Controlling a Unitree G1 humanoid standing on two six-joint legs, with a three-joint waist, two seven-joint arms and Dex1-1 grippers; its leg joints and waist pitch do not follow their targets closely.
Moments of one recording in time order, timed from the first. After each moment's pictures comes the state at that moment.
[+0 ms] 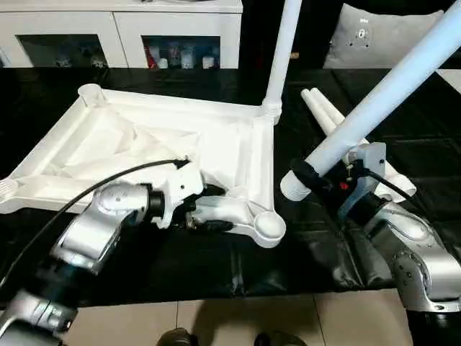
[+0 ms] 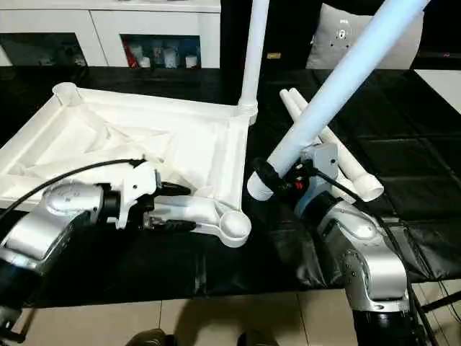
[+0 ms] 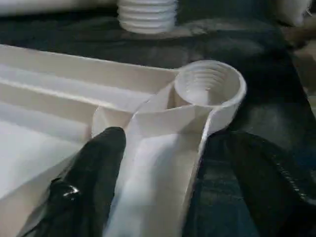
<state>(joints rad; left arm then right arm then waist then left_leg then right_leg) -0.49 0.54 -0.34 0.17 -0.16 0.19 -1.14 -0.20 -0.31 -0.07 -0.15 0.42 0.45 0.52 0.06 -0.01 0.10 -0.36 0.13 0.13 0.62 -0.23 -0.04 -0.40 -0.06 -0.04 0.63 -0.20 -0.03</state>
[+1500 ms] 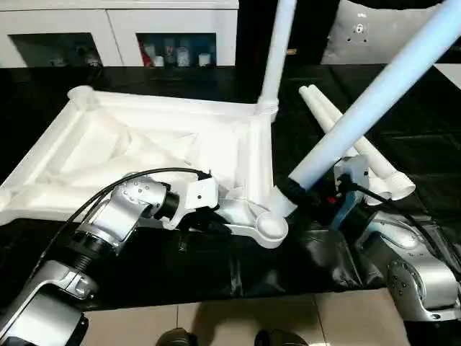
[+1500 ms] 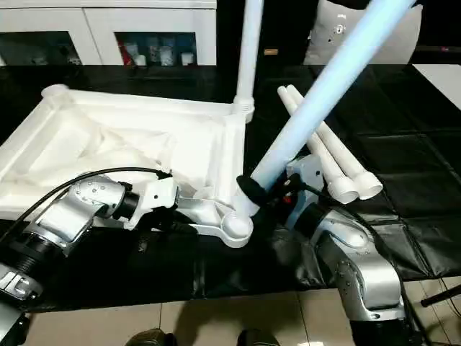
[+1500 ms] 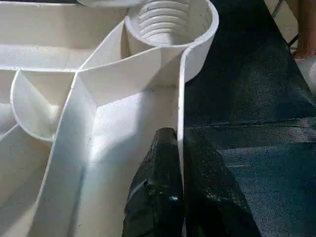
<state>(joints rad) -0.61 0.48 -0.43 0.44 -0.04 0.07 -1.29 -0.16 -0.34 0.00 -0.16 0.44 0.45 0.65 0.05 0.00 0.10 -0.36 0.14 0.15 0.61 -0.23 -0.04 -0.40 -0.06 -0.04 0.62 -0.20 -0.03</state>
